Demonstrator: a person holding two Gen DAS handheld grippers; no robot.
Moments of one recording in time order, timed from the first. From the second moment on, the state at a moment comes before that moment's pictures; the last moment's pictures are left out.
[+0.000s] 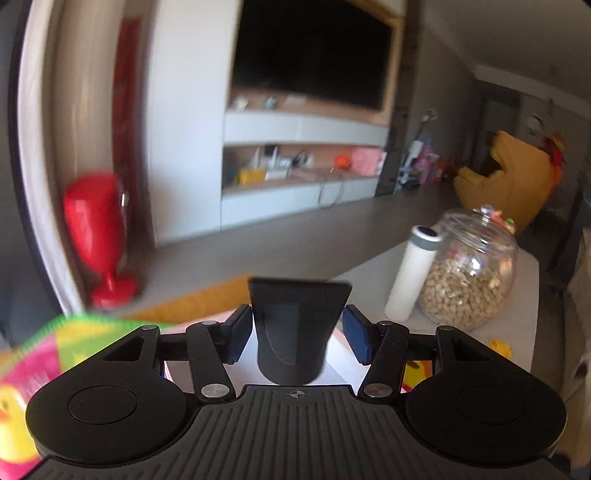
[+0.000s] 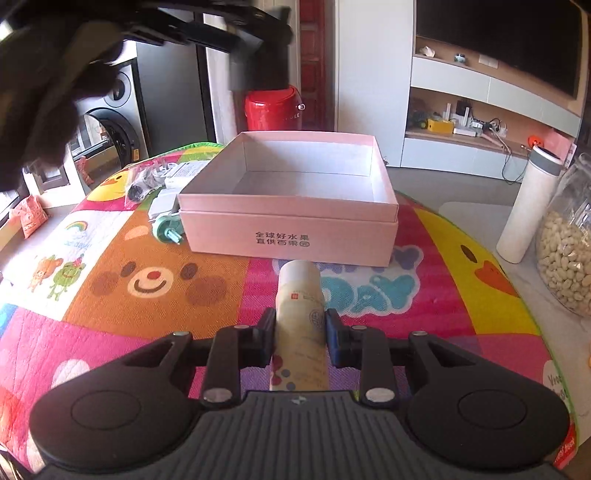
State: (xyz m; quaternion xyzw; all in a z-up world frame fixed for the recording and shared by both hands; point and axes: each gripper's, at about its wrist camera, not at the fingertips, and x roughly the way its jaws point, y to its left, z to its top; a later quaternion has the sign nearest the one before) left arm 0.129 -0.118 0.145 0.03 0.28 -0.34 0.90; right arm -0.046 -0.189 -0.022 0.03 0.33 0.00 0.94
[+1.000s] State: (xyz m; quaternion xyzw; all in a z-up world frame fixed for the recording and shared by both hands) left arm 0.132 0.076 0.032 -0.14 0.35 -0.16 0.91; right arm 0.033 -0.084 -0.006 -0.05 0.30 0.04 0.95
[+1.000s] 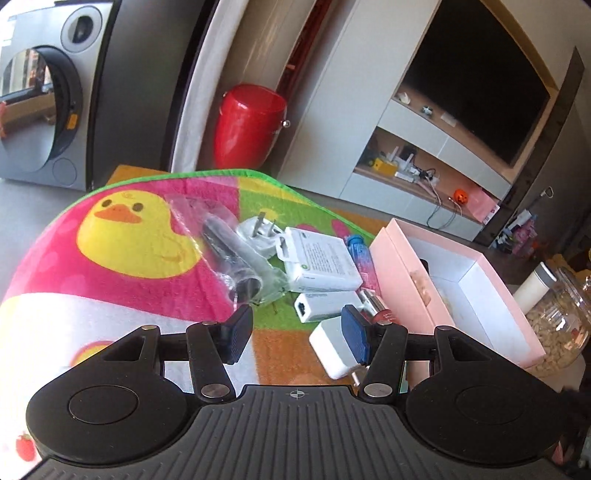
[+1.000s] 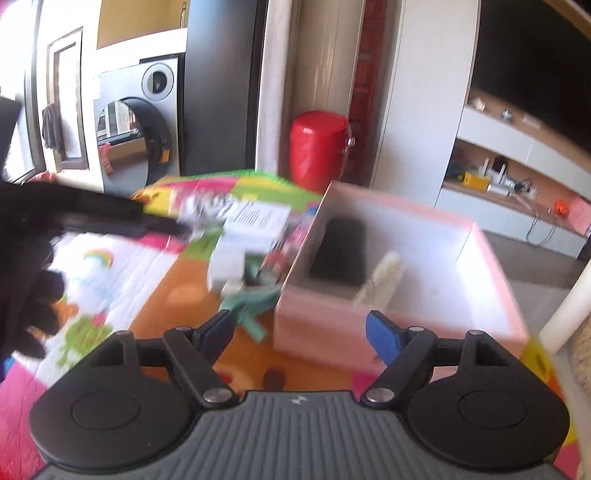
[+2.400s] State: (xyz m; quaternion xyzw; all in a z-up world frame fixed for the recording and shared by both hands) left arm 0.104 0.077 0.017 0.02 0.37 -0.23 0.90; right arm 0.042 -0.084 -0.037 0.03 0.31 0.08 0.95
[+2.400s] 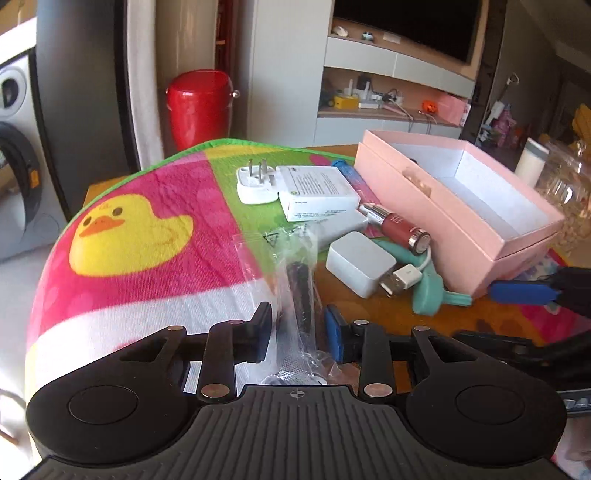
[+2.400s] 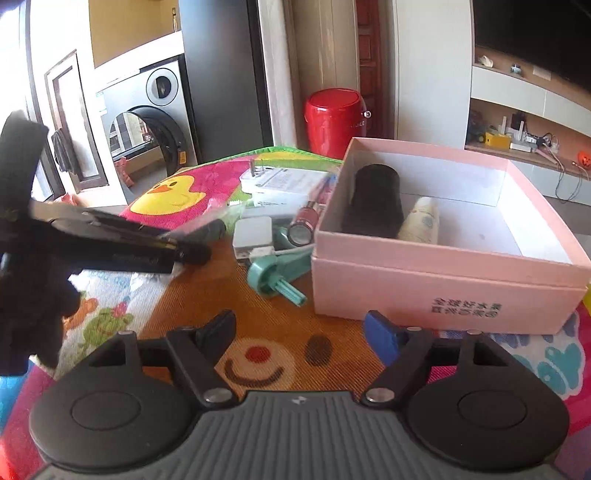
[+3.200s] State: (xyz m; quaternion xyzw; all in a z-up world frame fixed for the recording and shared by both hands) left arm 0.054 0.037 0.019 0.05 0.37 -0.25 0.89; right arm -0.028 -0.125 -0.042 -0.07 0.32 0.05 0.95
